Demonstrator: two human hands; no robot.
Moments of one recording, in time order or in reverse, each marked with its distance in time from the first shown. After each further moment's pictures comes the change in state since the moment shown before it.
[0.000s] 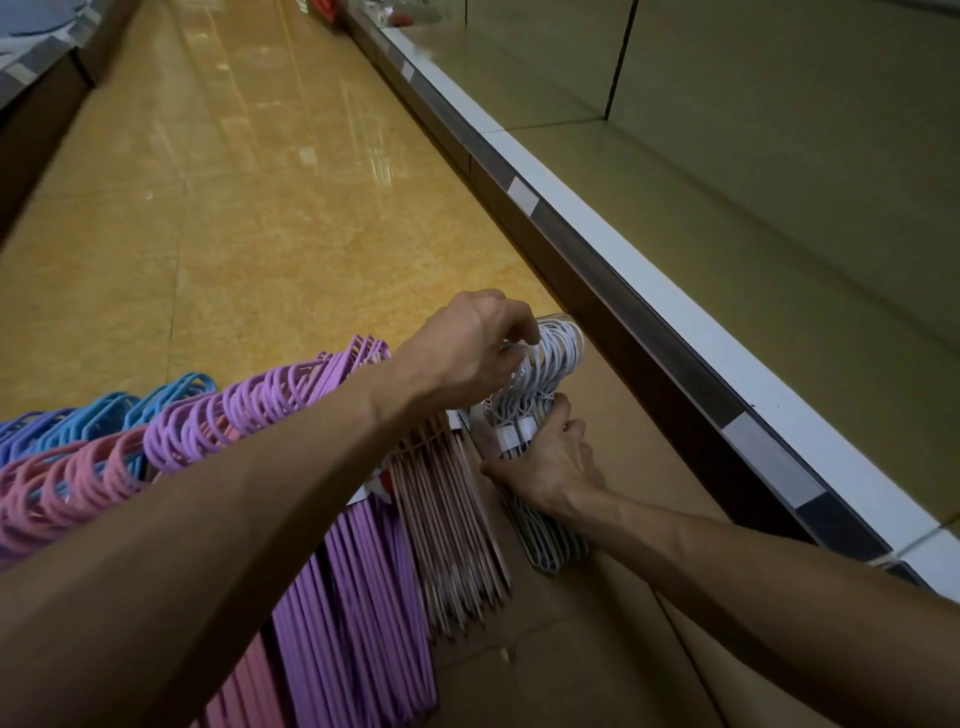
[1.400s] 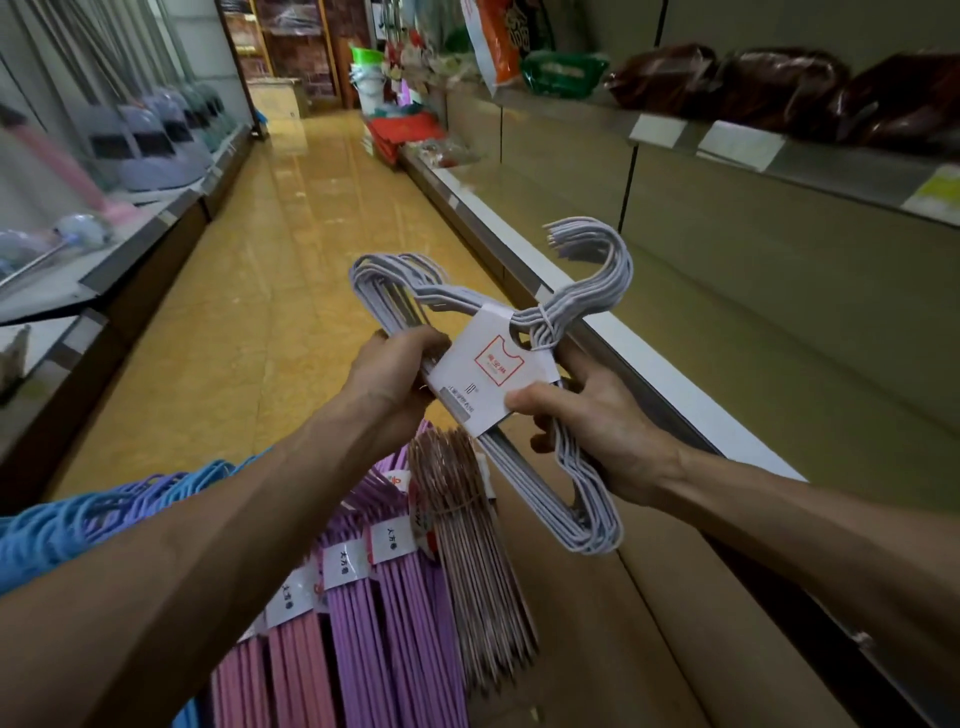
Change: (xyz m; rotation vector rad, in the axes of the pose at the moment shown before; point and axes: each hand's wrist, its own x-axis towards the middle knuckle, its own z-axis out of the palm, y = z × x) left_hand -0.044 0.018 -0.088 -1.289 0.572 -0.751; right_hand -0.076 -0.070 -0.138 0.705 -0.238 -0.632
